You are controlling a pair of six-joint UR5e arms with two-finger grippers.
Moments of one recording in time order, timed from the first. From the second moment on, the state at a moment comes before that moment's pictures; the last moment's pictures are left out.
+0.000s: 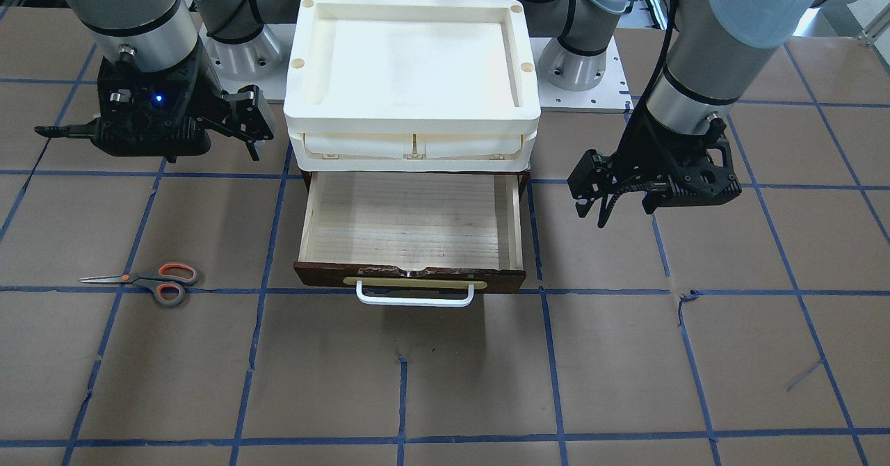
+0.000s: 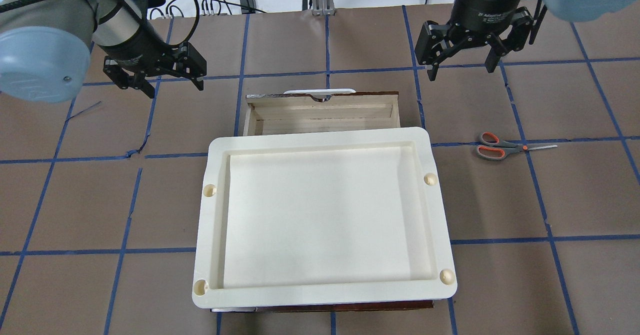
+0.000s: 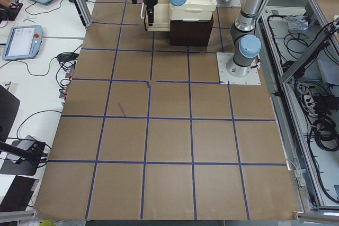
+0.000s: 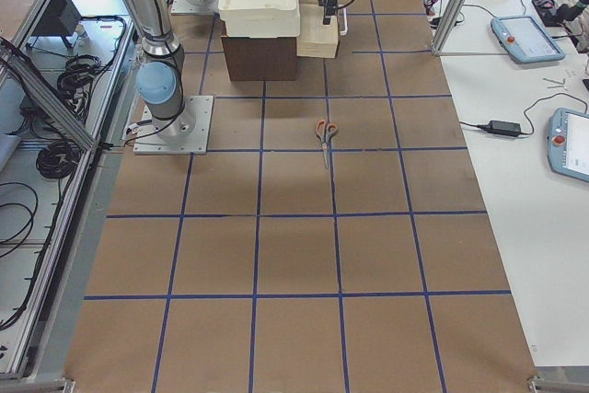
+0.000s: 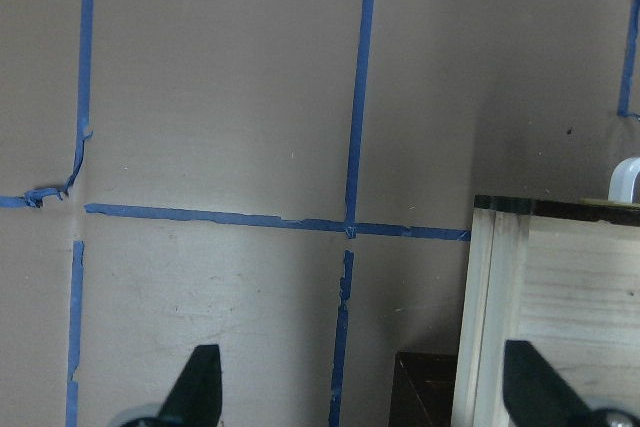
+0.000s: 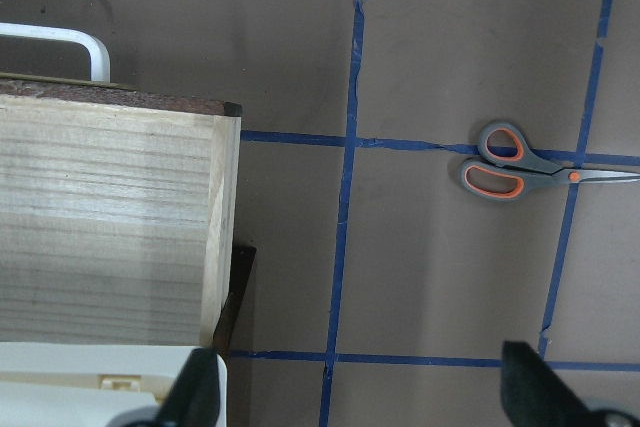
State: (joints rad) left arm -1.50 -1.65 -1.64 -1.35 1.52 -0.03; right arm 1.63 -1.46 1.40 -1.46 -1.61 -0.02
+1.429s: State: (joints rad) left arm -1.49 -1.65 -1.65 -1.34 1.54 -0.03; right arm 1.43 -1.37 1.53 -1.54 -1.56 -0.69
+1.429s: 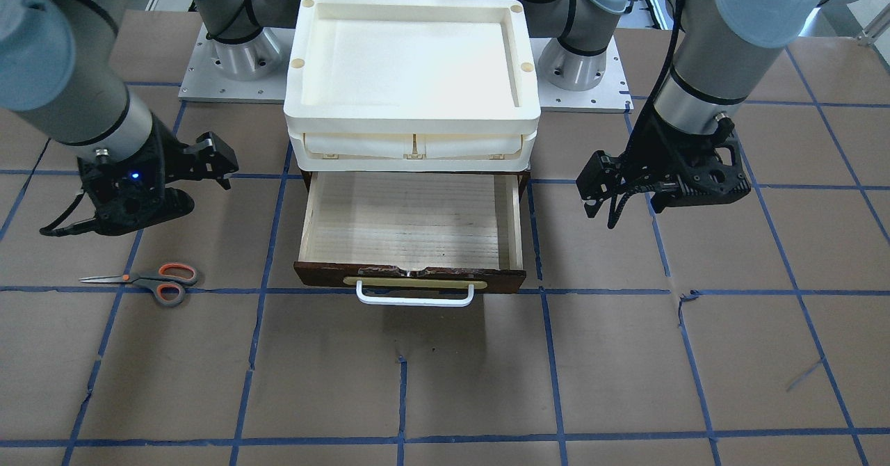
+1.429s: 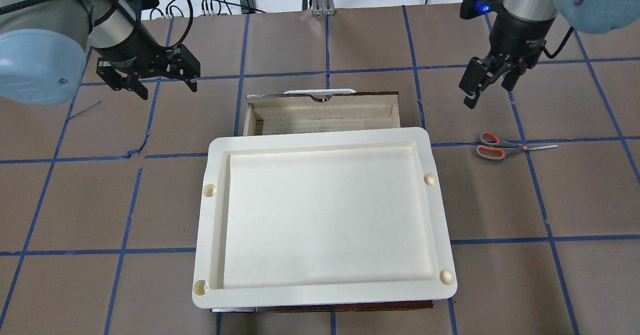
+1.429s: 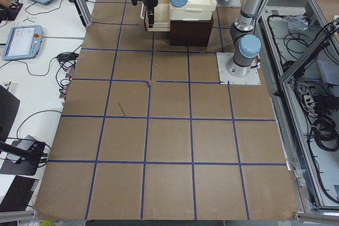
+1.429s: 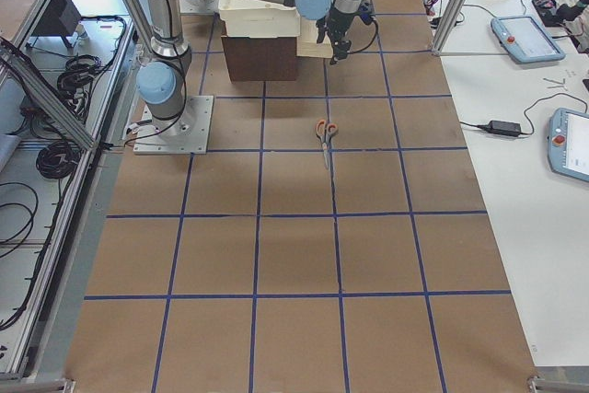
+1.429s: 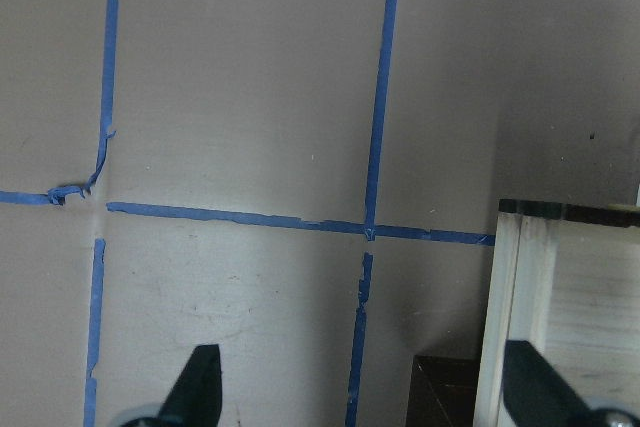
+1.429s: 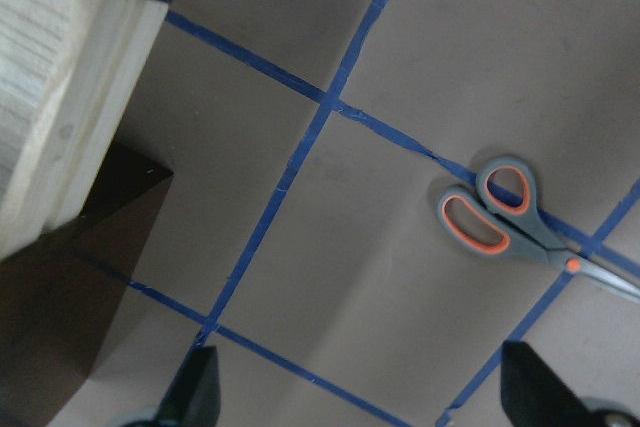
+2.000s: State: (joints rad) left arm -1.49 -1.65 -1.65 -1.34 1.54 -0.03; right arm 1.32 -1.33 1.73 -1.93 -1.62 -1.17
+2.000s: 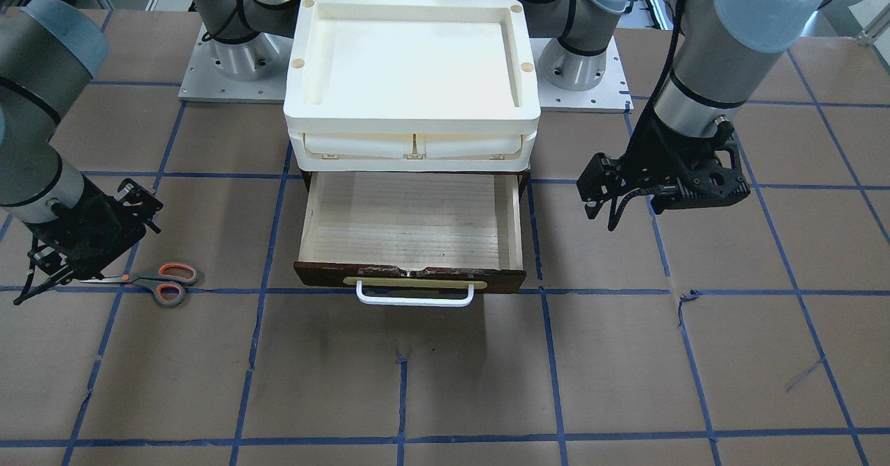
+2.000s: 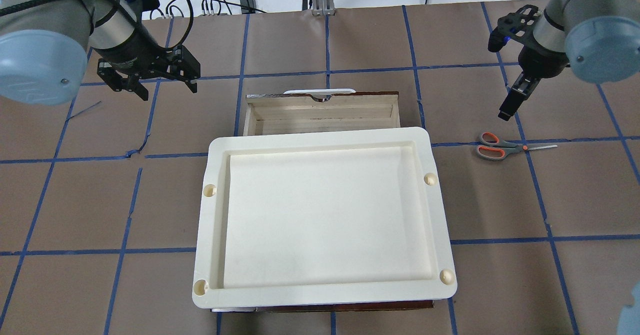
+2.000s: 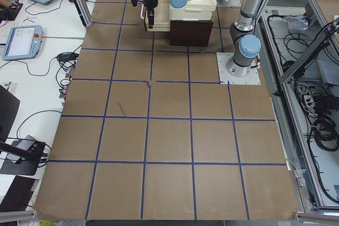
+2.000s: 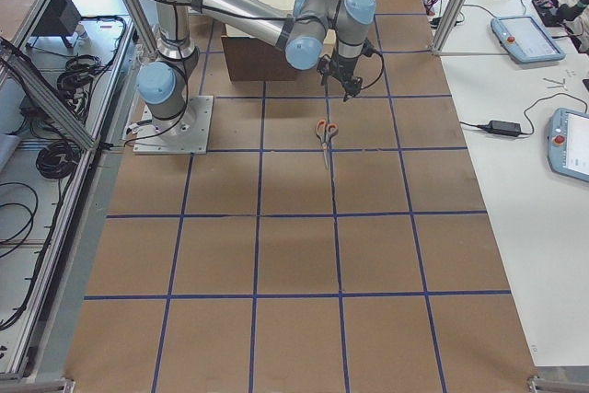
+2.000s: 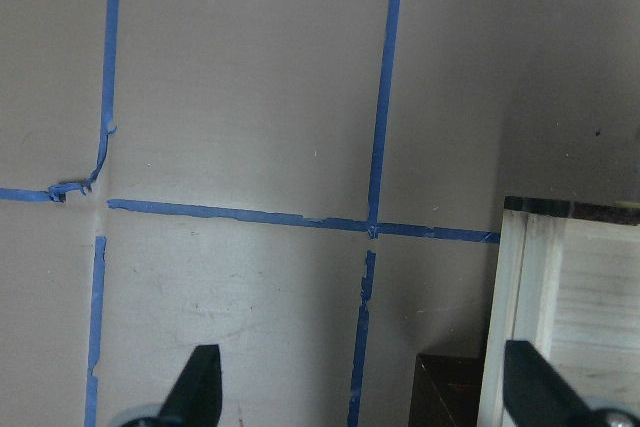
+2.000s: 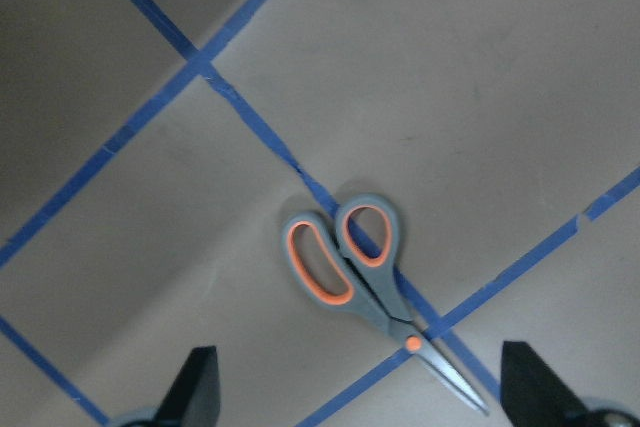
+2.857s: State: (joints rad) left arm -1.49 -1.65 -1.65 -1.34 1.54 -0.03; right arm 1.19 -1.22 1.98 -2.37 -1.52 -1.80
